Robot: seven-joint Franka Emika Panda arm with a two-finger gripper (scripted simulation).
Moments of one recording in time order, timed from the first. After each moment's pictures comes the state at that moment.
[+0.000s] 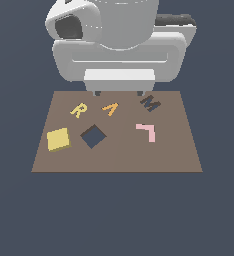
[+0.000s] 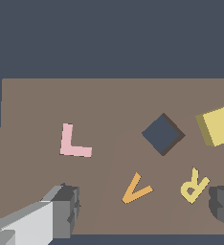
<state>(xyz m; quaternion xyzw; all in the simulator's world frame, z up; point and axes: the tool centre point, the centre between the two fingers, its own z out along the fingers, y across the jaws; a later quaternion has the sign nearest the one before) 0.008 0.004 0.192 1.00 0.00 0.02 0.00</state>
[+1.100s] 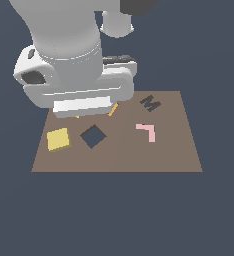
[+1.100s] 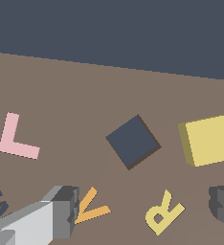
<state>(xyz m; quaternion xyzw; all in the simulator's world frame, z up) 0.017 -0.067 0.138 1.00 0.06 0.01 0.00</state>
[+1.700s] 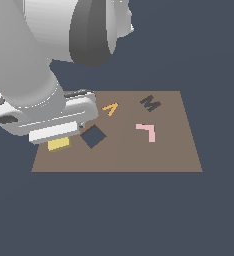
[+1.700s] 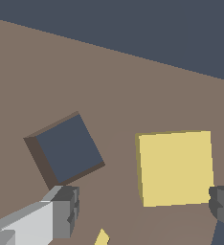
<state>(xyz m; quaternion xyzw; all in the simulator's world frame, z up) 0.039 -0.147 0.076 0.99 0.13 0.00 0.00</state>
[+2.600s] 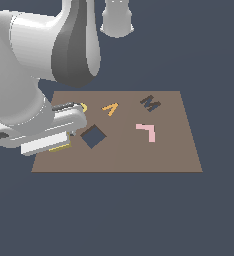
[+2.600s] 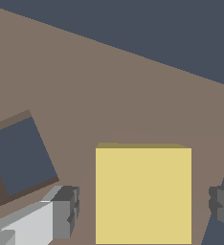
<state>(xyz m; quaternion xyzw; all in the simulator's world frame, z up) 0.055 -0.179 0.050 0.99 0.16 0.00 0.00</state>
